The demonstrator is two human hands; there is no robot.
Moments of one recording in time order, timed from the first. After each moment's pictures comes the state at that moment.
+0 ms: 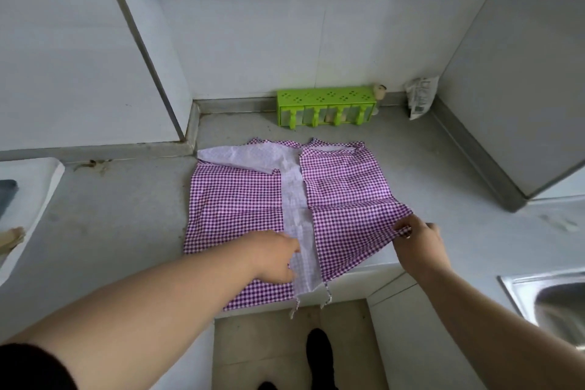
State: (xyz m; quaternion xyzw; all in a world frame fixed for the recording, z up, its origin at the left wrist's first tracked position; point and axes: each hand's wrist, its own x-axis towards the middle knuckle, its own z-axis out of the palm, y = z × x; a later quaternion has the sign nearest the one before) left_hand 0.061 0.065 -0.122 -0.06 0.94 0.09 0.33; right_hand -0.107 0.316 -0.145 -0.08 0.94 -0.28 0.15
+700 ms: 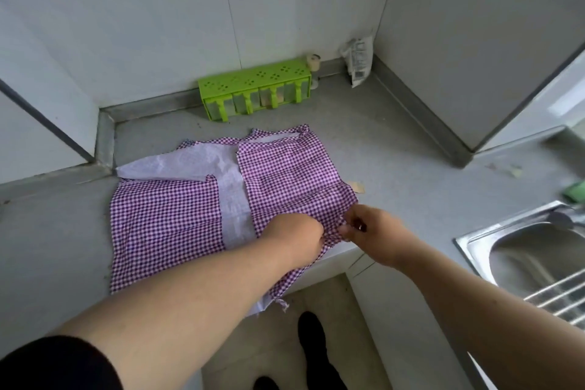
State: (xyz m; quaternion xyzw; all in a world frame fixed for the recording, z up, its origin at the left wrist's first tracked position) left_hand -0.074 0.173 -0.151 0.01 0.98 0.04 0.21; right_hand -0.147 0.355 -0.142 -0.24 0.90 -0.25 0.27
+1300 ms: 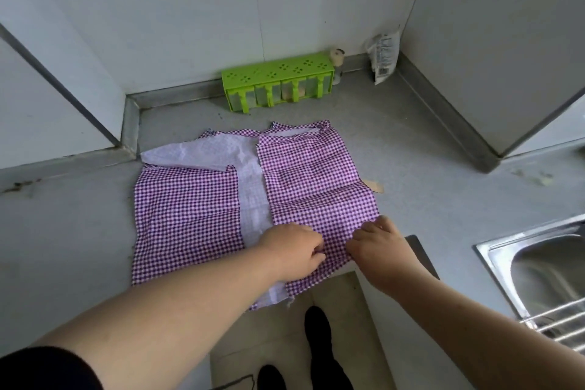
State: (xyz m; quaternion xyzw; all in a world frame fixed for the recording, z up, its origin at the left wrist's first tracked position) left_hand -0.037 0.145 -0.163 0.02 0.96 0.12 0.24; right_hand -0.119 0.349 -0.181 -0.49 0.86 0.10 0.09
